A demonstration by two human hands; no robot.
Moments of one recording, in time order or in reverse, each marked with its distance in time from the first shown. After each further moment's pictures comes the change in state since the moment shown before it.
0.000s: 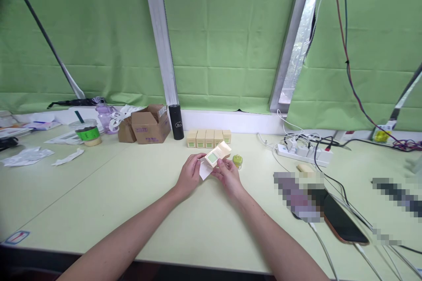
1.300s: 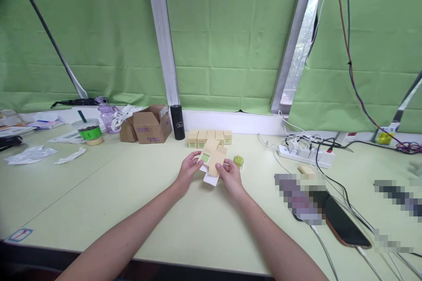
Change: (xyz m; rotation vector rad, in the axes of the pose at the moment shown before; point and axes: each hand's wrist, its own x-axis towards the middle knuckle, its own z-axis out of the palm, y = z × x) left_hand 0.009 -0.004 -0.001 -0.677 -0.001 -0.461; right_hand -0.004 -0.003 0.002 -0.211 0.021 -0.042
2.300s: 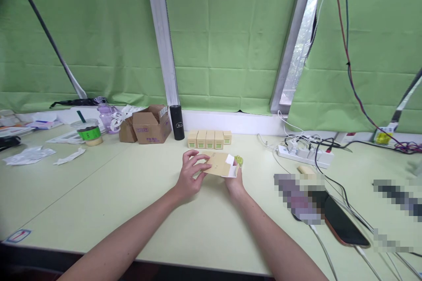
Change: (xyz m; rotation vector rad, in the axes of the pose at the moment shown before) left_hand -0.019 0.008 0.001 0.772 -0.105 0.726; right_hand 0.010 0.012 -0.007 -0.015 0.126 -0.152
